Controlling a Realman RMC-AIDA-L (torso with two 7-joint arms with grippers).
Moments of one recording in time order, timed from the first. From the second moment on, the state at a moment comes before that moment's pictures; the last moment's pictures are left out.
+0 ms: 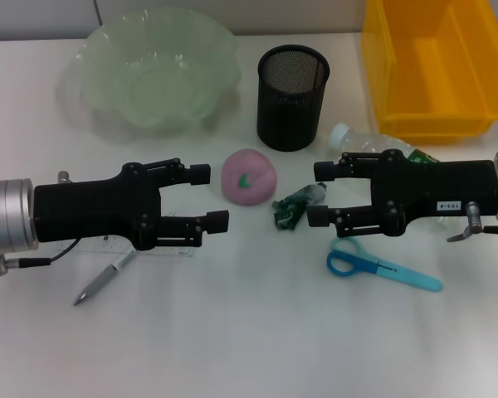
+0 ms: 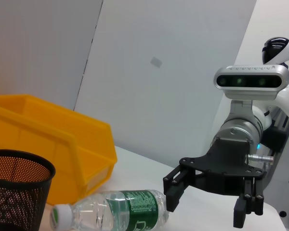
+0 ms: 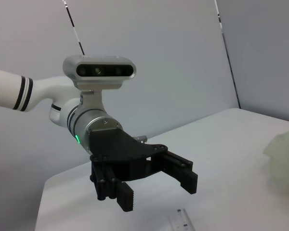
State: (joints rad) left arm -0.51 -1.92 1.27 0.40 1.40 1.58 -1.24; right arm 0.62 2.03 -0.74 -0.48 -1.97 -1.65 1.29
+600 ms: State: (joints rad) left arm -0.51 -1.92 1.27 0.40 1.40 1.58 -1.25; right arm 0.62 2.03 -0.74 -0.48 -1.97 -1.66 1.29
